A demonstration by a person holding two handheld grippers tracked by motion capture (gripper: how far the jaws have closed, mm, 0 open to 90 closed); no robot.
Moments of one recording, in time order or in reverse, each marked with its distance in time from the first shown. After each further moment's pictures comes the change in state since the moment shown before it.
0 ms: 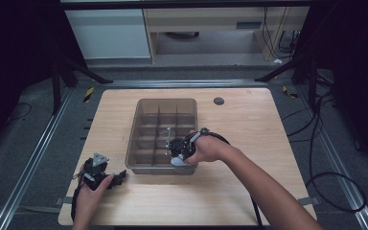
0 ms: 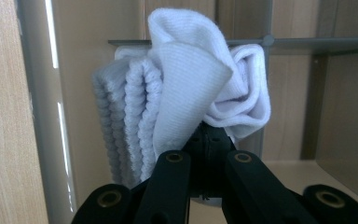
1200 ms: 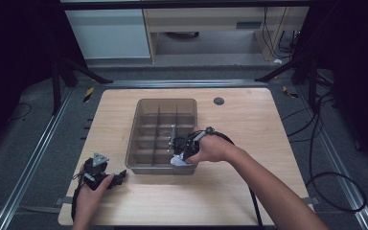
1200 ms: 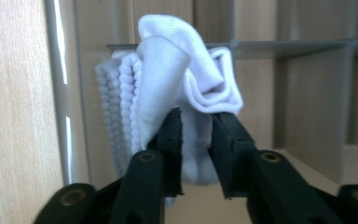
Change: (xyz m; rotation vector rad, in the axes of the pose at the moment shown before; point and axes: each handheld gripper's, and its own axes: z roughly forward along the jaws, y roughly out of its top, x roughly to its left) left arm 0.000 0.000 0.000 0.003 0.000 0.001; right arm 0.005 -0.009 -0.018 -0.072 -0.083 0.009
